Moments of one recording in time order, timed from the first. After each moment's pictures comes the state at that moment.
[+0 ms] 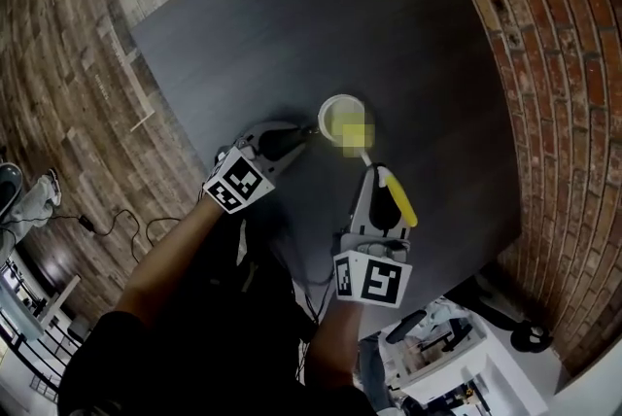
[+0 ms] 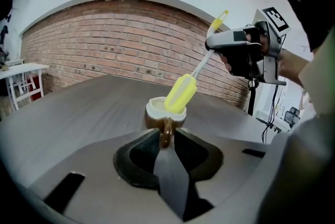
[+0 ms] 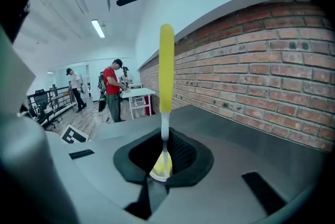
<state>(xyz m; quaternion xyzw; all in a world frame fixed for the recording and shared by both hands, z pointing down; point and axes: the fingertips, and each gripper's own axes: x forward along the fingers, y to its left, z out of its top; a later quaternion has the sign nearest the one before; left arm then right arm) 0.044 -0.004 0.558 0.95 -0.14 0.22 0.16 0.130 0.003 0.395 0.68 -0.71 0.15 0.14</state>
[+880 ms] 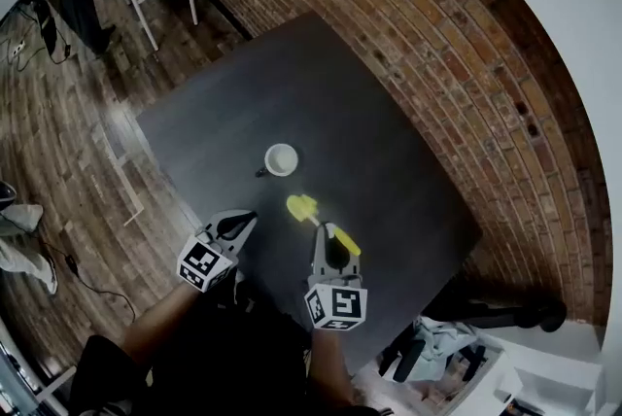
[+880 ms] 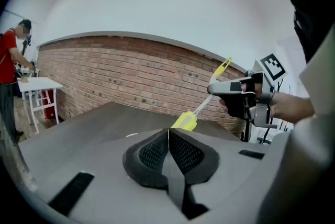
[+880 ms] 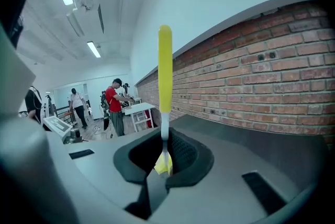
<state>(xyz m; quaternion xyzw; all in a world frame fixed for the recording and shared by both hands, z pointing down) 0.020 0.110 0.382 0.96 -0.20 0.13 0.14 0.145 0.148 0.299 0.70 -0.70 0.15 0.06</state>
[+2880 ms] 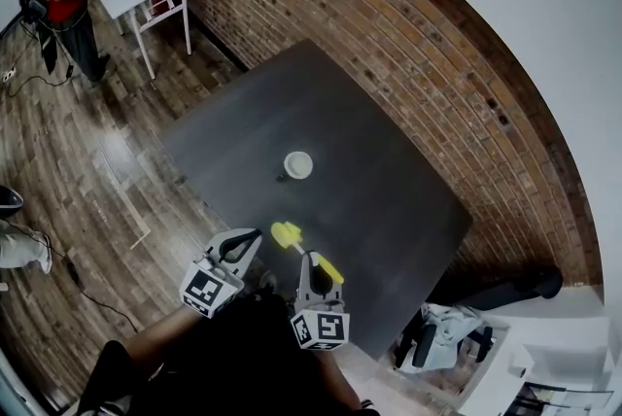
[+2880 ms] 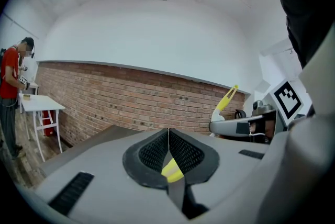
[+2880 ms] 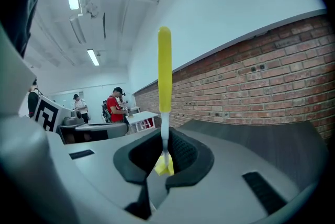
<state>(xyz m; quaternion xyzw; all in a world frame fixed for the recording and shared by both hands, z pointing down) -0.097 0.167 0.261 0.98 -0.20 0.04 0.09 -0.009 0.231 0.254 0.73 -0.68 0.12 0.01</state>
